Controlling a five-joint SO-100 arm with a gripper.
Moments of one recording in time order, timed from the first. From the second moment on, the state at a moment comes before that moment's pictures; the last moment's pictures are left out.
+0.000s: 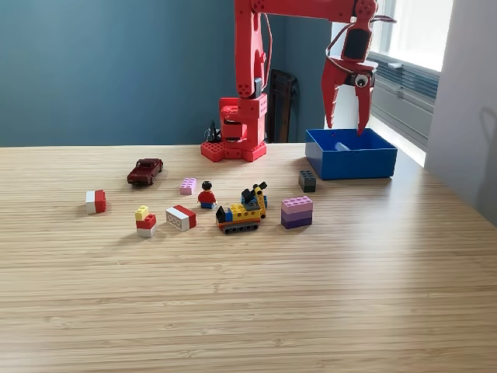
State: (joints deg) arm -66.7 94.0 93.1 90.6 8.4
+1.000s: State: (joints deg) arm -15.2 94.4 89.9 88.2 8.1
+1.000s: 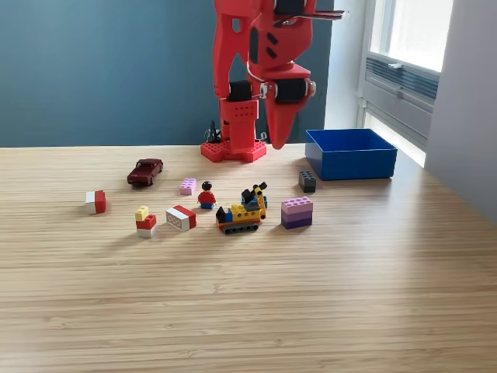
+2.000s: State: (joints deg) arm -13.6 94.4 96.4 76.0 7.7
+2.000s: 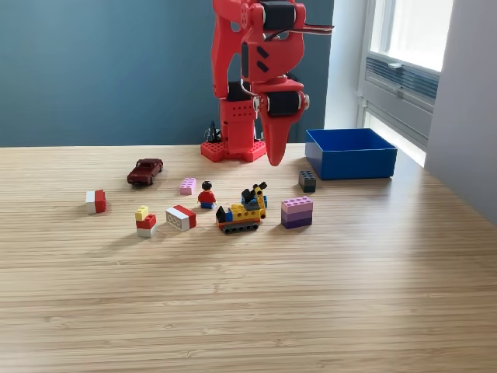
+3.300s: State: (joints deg) arm -1.1 94.4 100.6 66.5 -5.3
